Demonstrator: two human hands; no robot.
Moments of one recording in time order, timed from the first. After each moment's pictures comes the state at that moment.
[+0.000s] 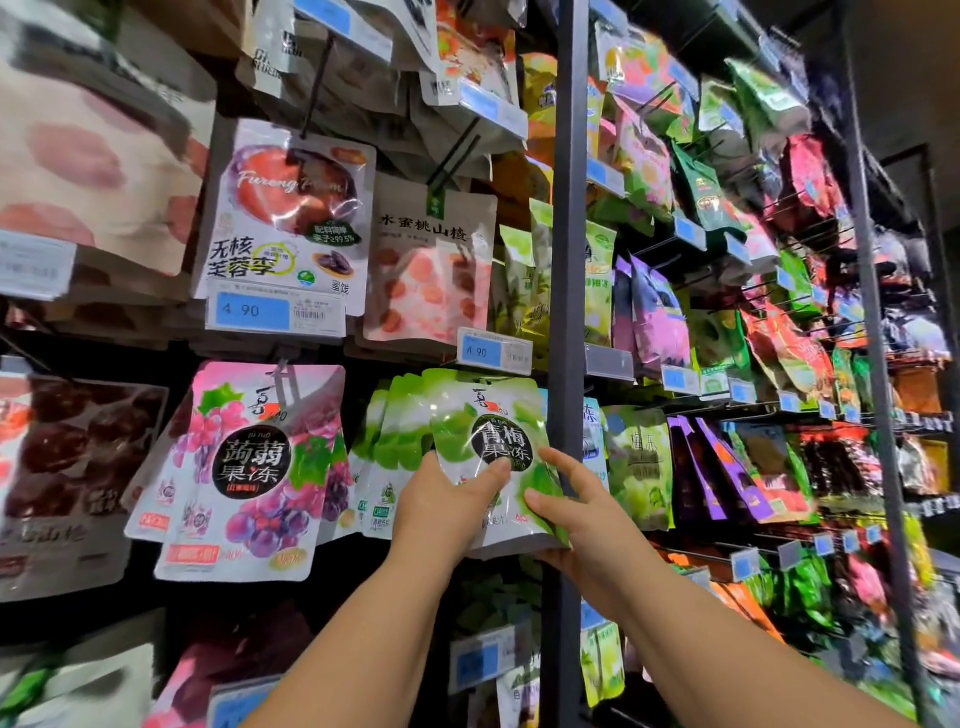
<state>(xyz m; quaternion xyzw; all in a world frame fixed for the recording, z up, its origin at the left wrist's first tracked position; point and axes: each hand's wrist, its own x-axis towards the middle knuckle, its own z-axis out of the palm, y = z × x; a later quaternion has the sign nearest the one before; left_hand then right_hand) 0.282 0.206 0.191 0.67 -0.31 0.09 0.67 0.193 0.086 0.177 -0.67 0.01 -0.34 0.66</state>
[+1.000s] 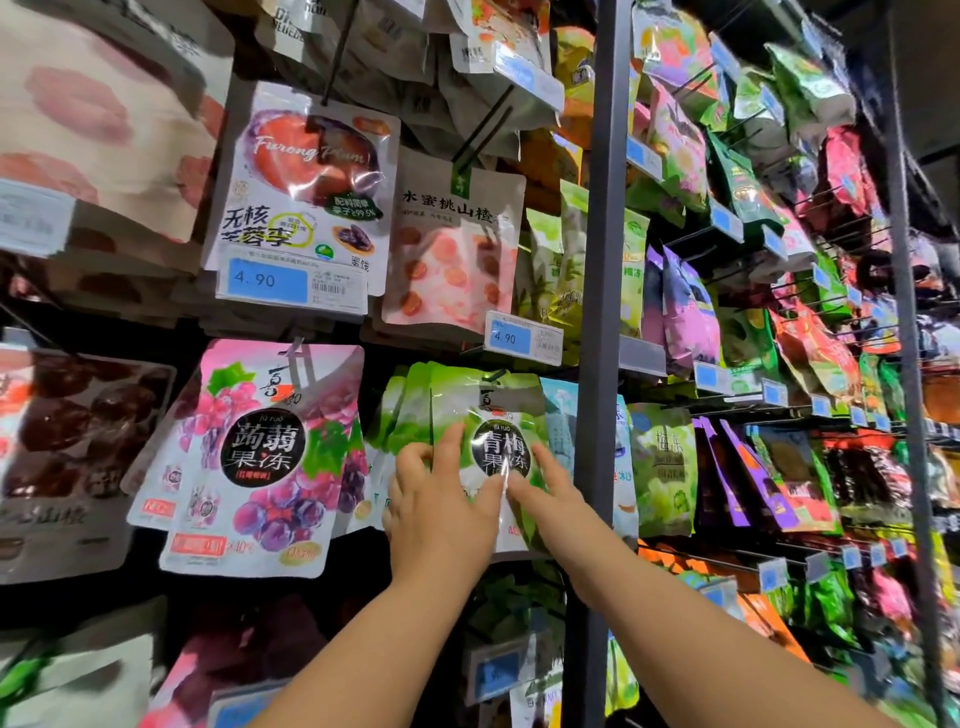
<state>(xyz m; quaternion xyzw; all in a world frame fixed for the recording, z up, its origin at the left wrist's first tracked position) 0.312 0.200 0.169 0.77 -0.30 0.26 0.50 0.254 0.085 0.178 -0.80 0.08 -0.35 0.49</state>
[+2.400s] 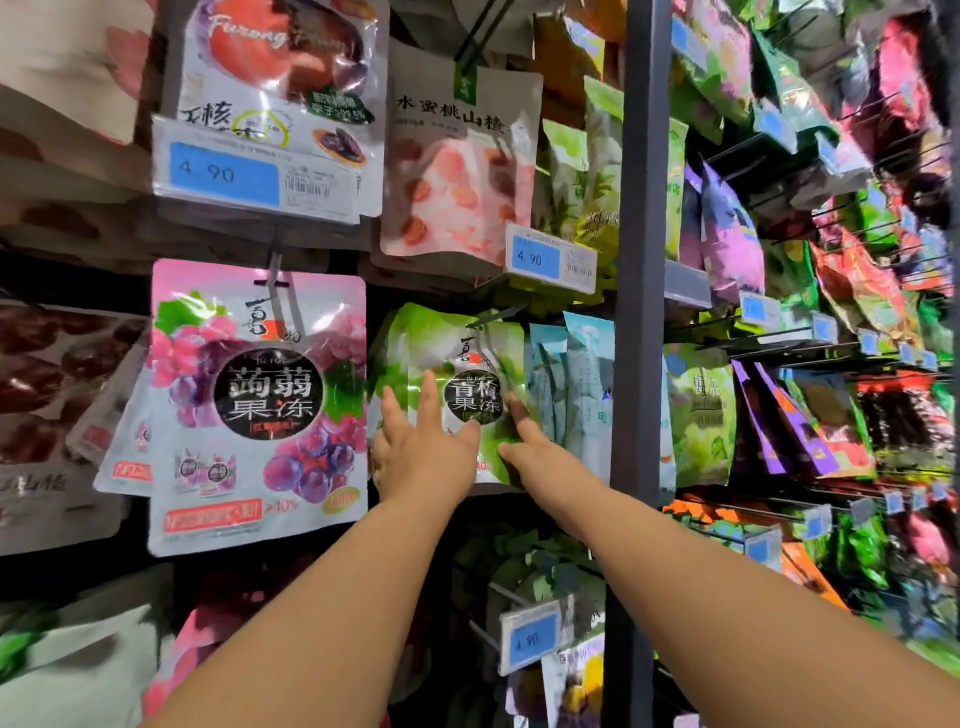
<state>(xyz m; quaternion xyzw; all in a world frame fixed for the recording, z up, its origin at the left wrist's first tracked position) 0.391 0.178 0.173 0.83 -0.24 0.15 0.47 0.322 0.064 0.174 -0.88 0.14 -0.27 0.36</state>
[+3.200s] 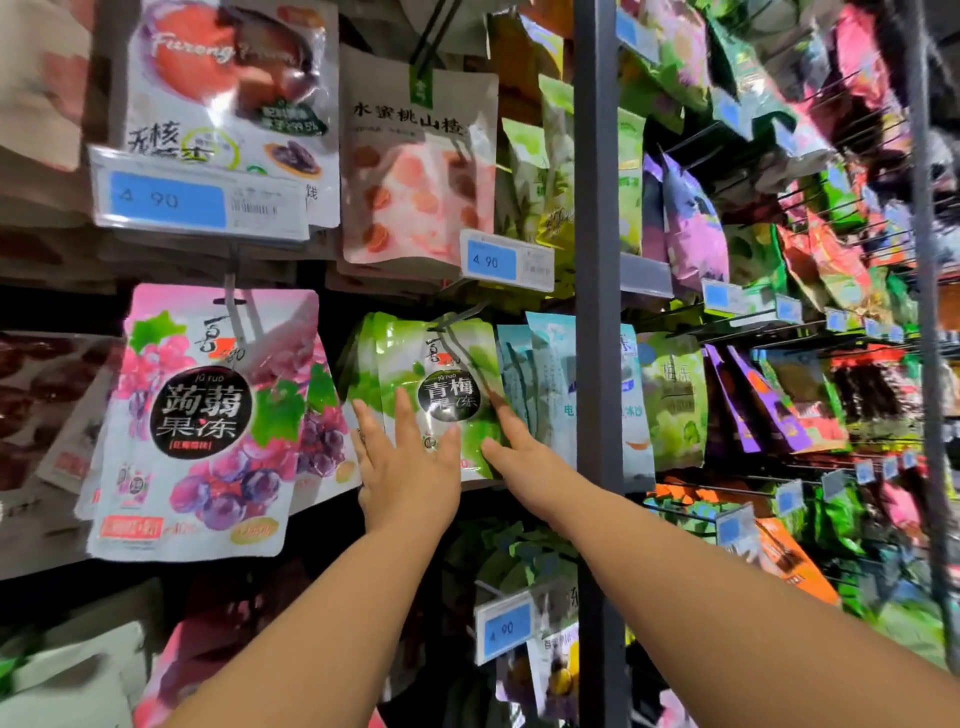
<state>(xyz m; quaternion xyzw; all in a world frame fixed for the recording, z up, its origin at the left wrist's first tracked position) 0.369 0.177 0.157 0.82 -0.25 0.18 0.49 0.312 0.054 0.167 -0.87 0.10 -0.28 0.39</state>
